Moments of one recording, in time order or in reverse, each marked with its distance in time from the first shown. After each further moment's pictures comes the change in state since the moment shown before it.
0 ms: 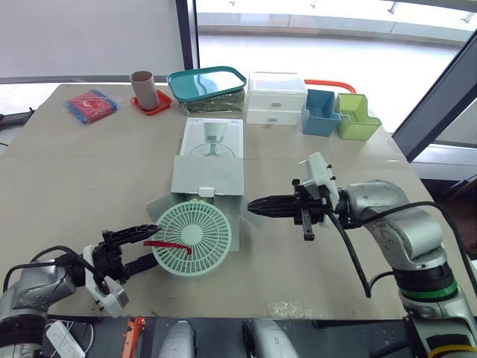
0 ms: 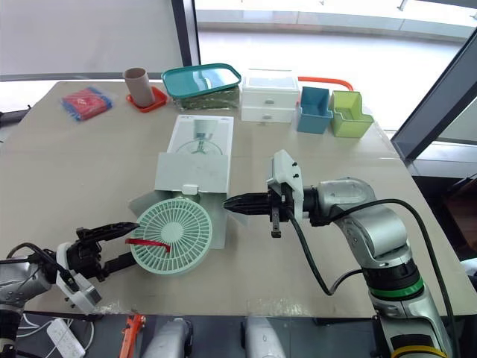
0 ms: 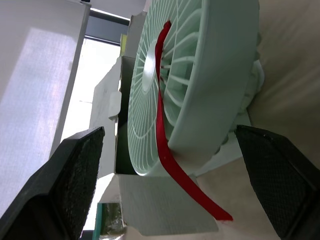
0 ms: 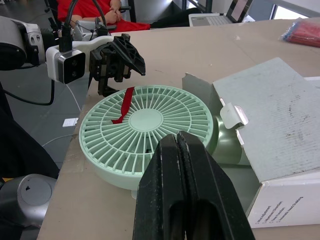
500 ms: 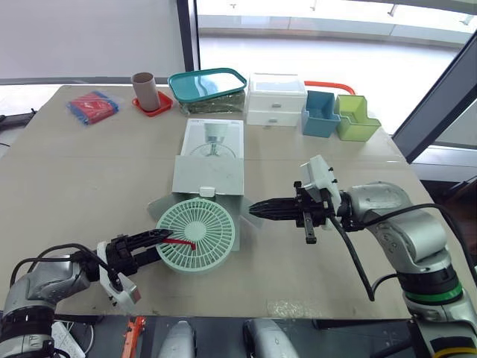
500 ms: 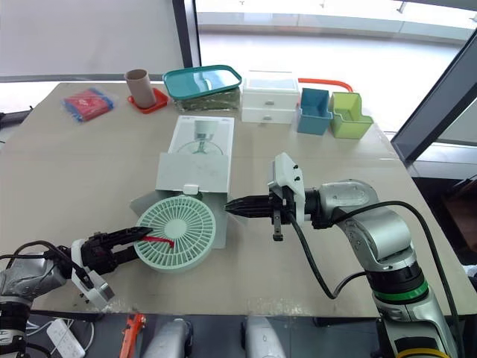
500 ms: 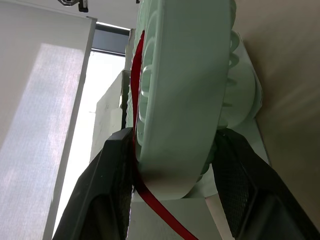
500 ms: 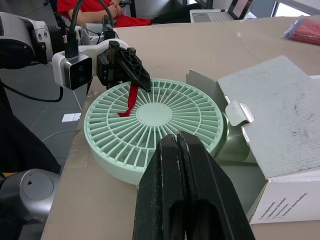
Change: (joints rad) left arm -0.047 -0.022 0.001 0.008 0.237 -0.009 0.203; right arm 0.011 -0.013 0.000 -0.011 0.006 0.002 -0.008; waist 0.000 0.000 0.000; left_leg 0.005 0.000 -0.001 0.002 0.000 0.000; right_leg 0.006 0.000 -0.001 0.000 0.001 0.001
